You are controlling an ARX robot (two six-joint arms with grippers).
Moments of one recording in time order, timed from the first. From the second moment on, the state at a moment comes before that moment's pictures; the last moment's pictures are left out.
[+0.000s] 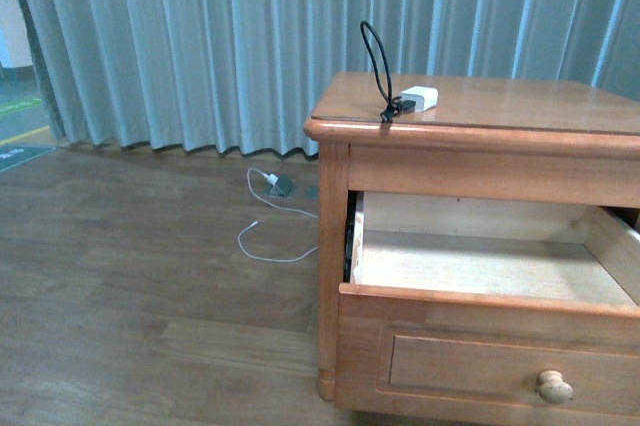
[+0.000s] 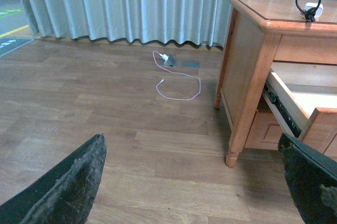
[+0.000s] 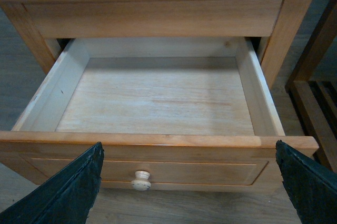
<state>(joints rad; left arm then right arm) 0.00 0.00 0.01 -0.01 0.00 -0.01 0.08 1.01 0.36 0.37 0.11 0.07</state>
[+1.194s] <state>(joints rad) 0.00 0.00 0.01 -0.01 0.00 -0.01 0.00 0.49 0.15 0.33 0.00 0.01</state>
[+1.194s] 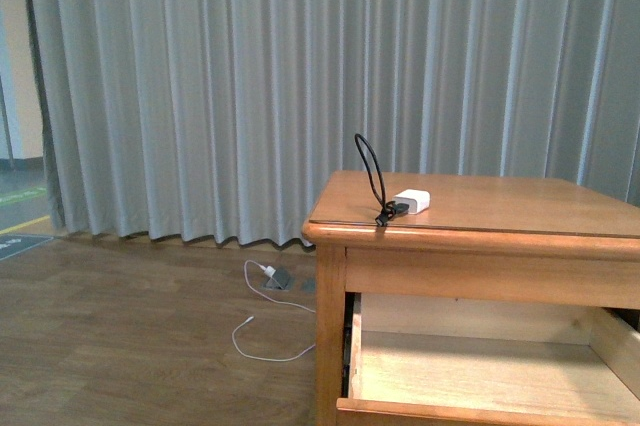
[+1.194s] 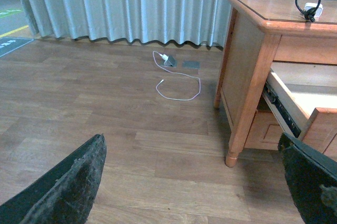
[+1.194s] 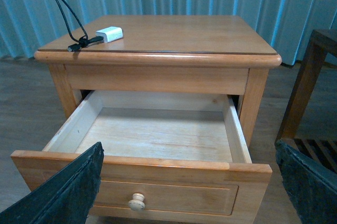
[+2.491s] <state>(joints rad) -0.47 1.82 1.39 0.29 -0.40 -0.04 0.00 0.49 0.15 0.33 0.00 0.00</state>
